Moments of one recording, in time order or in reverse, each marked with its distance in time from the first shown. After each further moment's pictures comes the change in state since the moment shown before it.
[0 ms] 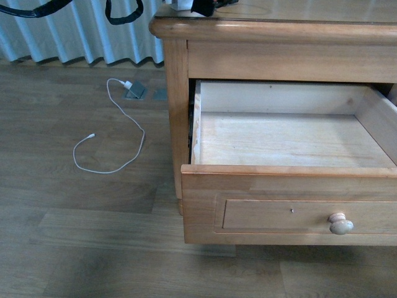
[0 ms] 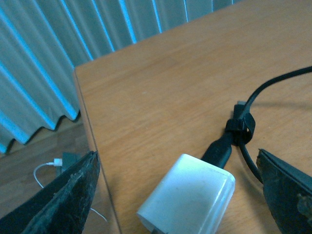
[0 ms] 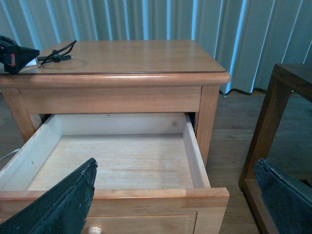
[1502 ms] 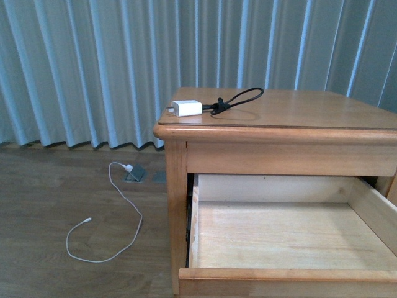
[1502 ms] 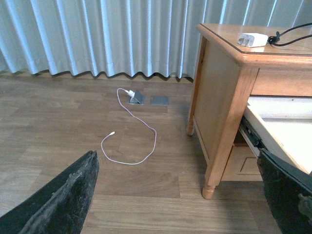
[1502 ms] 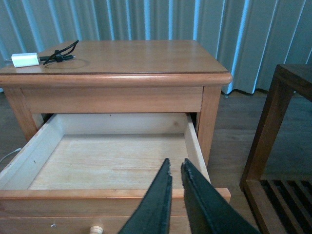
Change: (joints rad) left arm 0.312 -2.179 -1.601 -0.502 -0.062 -0.284; right arm -0.003 0.002 0.000 0.000 -0.004 -0.001
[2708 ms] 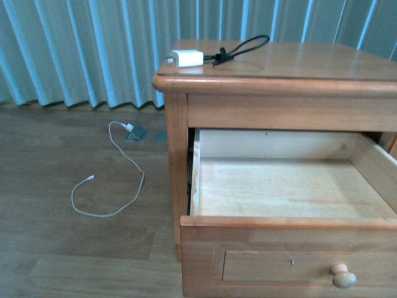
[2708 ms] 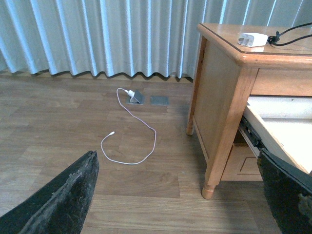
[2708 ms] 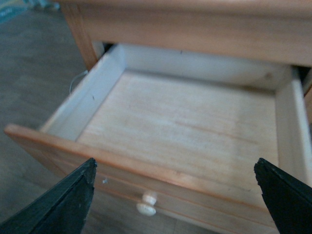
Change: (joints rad) left arm 0.000 0.000 0.000 0.000 0.000 0.000; right arm 0.071 0.757 0.238 0.166 -0.279 -0.086
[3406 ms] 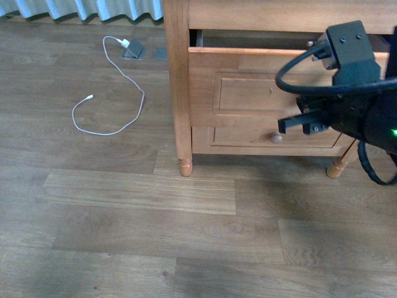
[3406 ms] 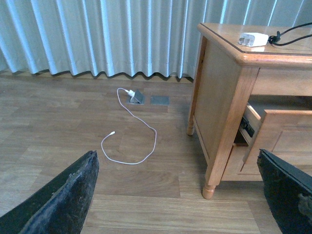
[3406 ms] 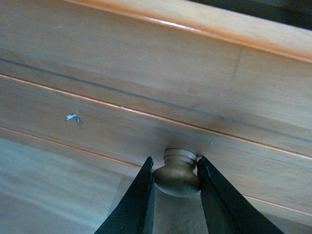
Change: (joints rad) left arm 0.000 0.000 0.000 0.000 0.000 0.000; right arm 0.264 1.173 0.484 0.592 0.394 -0.032
